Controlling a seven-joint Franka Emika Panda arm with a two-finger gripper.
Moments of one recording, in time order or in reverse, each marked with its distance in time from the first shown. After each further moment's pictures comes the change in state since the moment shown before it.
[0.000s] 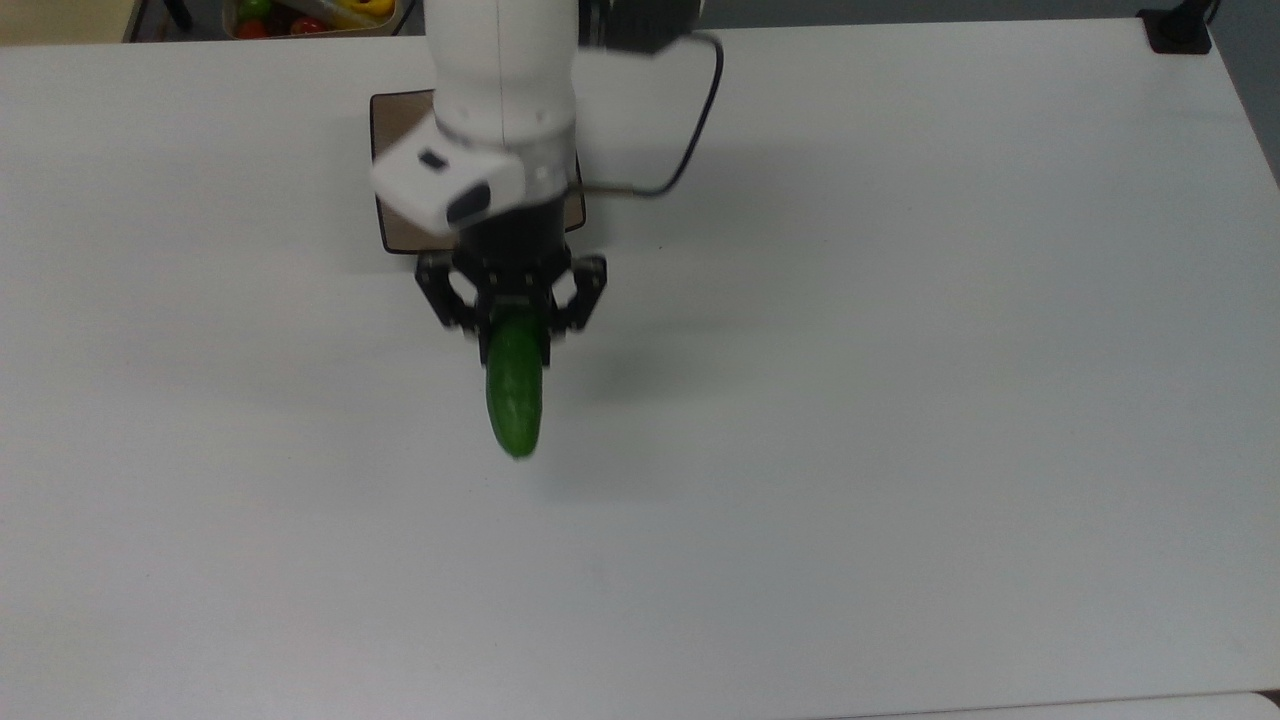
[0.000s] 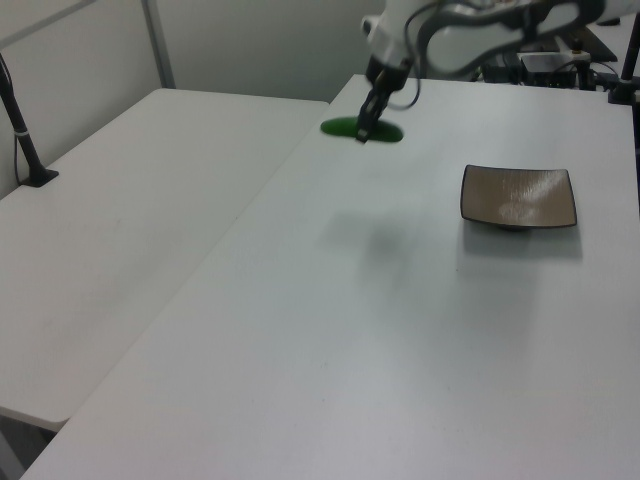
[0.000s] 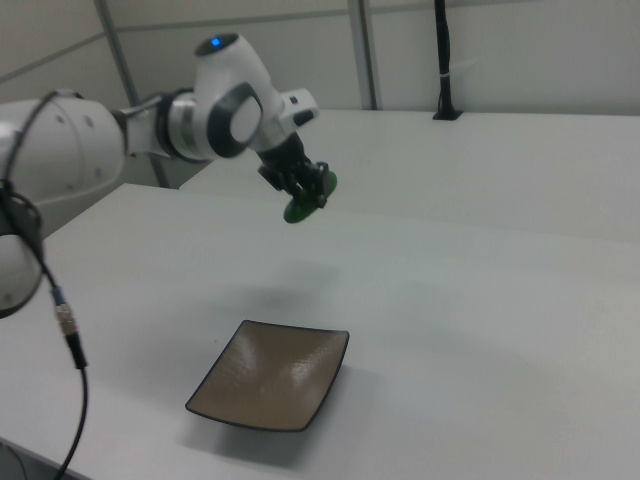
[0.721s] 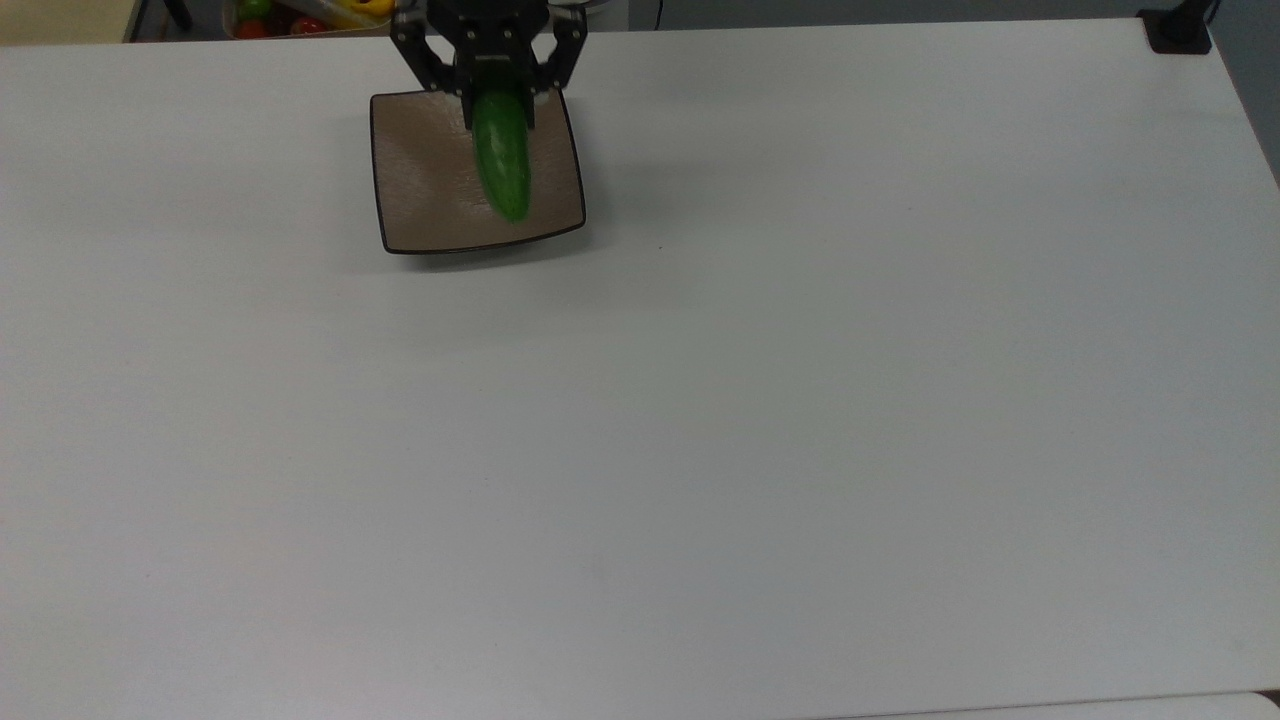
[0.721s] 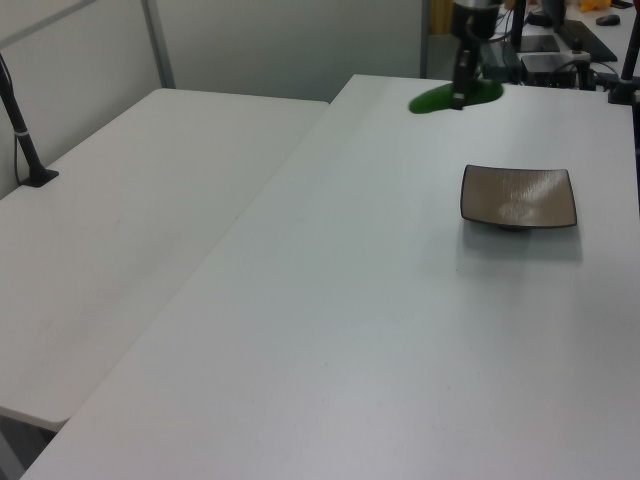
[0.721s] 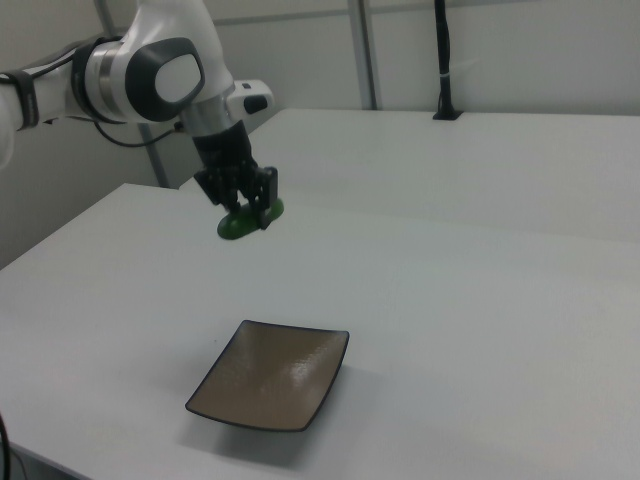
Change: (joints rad) arm -0.019 -0.383 -0.001 -0.257 0.021 -0.394 -0.124
